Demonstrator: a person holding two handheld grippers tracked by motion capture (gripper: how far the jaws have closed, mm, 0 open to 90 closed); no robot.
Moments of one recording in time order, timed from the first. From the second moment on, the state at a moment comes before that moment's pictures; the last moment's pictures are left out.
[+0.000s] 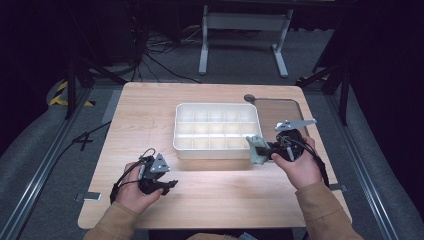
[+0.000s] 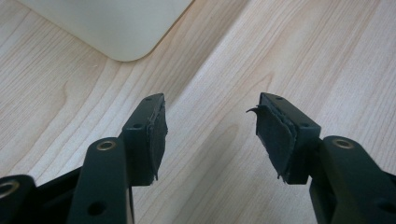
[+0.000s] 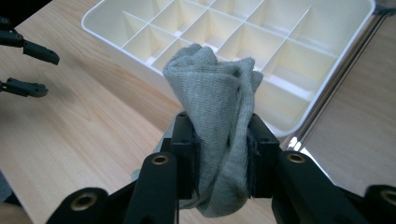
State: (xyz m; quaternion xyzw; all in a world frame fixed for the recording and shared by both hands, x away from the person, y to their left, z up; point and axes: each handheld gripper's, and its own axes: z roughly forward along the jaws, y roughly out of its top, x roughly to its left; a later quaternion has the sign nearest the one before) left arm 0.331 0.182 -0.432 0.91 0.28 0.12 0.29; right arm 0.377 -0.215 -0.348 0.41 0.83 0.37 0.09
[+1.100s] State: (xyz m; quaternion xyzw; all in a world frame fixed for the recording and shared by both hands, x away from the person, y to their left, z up) left arm 0.306 0.223 -0.433 0.88 0.34 0.14 0.30; right arm 0.440 -0.199 -0.324 0.37 0.86 0.32 0.16
